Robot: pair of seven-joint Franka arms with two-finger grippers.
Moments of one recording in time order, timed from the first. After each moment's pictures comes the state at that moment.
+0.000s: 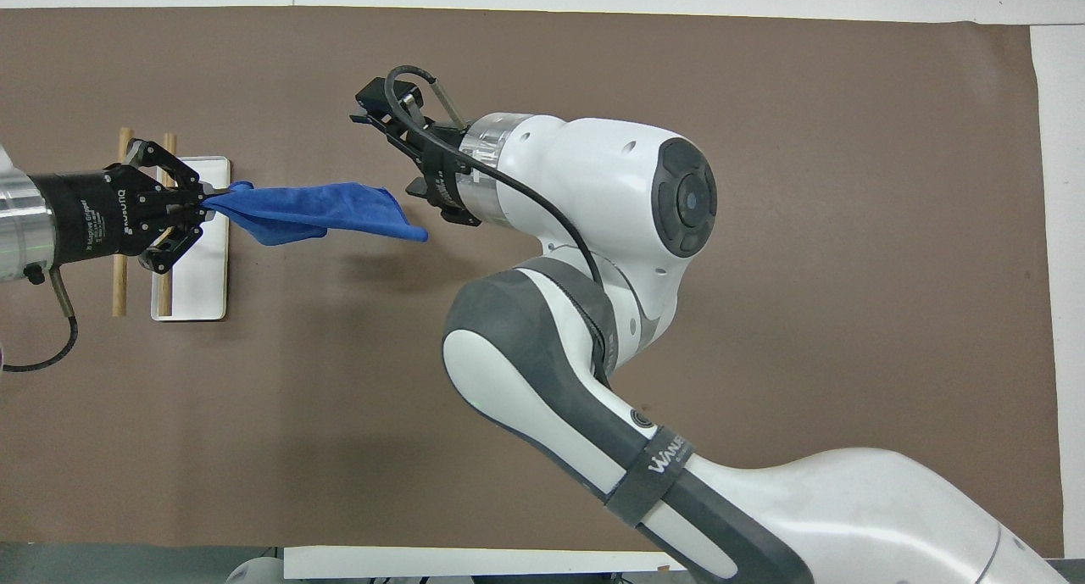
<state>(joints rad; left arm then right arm) -0.10 -0.22 -0.04 -2.18 -0.64 2.24 -0.95 0.27 0.39 0.45 -1.59 0.47 2.67 0.99</state>
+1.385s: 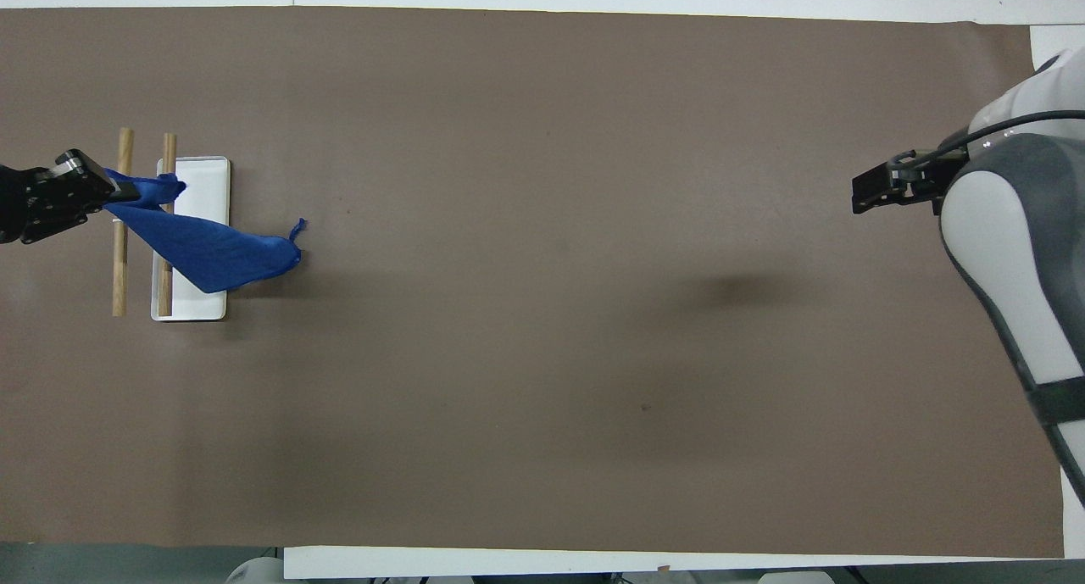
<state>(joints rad) 0.07 -0.15 -0.03 -2.11 -0.43 2.21 -0.22 0.22 0.07 -0.26 -1.78 0.04 1.77 -0.03</state>
